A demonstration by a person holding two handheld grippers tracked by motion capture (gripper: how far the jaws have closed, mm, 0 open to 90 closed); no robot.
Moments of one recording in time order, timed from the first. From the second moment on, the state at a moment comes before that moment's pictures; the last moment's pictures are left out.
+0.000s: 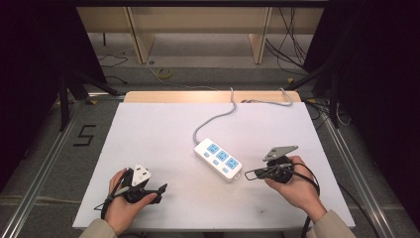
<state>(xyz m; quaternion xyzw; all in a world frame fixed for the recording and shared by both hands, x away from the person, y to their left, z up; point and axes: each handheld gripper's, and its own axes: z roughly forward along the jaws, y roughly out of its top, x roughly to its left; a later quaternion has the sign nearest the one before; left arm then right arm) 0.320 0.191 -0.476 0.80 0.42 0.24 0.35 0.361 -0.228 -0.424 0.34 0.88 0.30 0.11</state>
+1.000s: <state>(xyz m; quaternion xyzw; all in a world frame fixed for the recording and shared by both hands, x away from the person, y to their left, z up) 0.320 0.190 -0.476 0.80 0.42 0.24 0.35 0.367 -0.215 -0.419 0.33 0.89 0.30 0.10</state>
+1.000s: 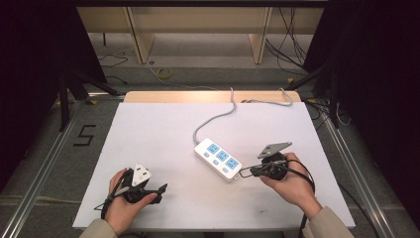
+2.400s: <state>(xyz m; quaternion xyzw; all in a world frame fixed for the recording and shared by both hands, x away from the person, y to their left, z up) 0.320 0.190 -0.476 0.80 0.41 0.24 0.35 0.377 -0.193 -0.411 0.32 0.90 0.29 0.10</state>
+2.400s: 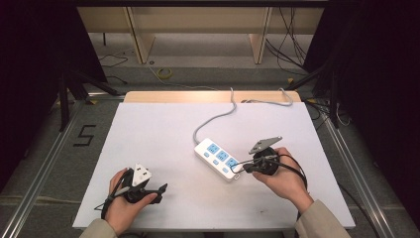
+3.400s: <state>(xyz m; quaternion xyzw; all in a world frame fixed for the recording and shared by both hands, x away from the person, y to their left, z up) 0.321 0.189 -0.476 0.81 0.41 0.24 0.35 0.388 -0.175 -0.411 0.31 0.90 0.28 0.09</state>
